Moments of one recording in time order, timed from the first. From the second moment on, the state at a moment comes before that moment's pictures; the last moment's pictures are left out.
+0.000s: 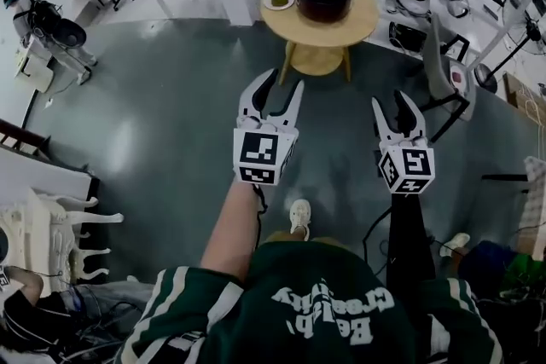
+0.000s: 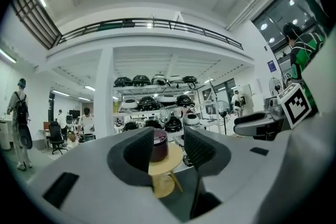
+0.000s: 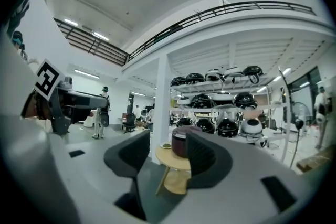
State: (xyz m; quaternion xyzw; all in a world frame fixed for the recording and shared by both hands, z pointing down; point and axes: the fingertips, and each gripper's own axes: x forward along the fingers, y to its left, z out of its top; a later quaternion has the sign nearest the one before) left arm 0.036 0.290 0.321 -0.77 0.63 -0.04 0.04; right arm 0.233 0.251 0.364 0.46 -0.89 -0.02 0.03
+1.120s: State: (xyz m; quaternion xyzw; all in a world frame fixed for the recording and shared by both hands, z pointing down) left arm -0.048 0.042 0.336 -0.77 0.64 -0.03 0.04; right arm 0.139 0.005 0.371 0.44 -0.90 0.00 -0.01
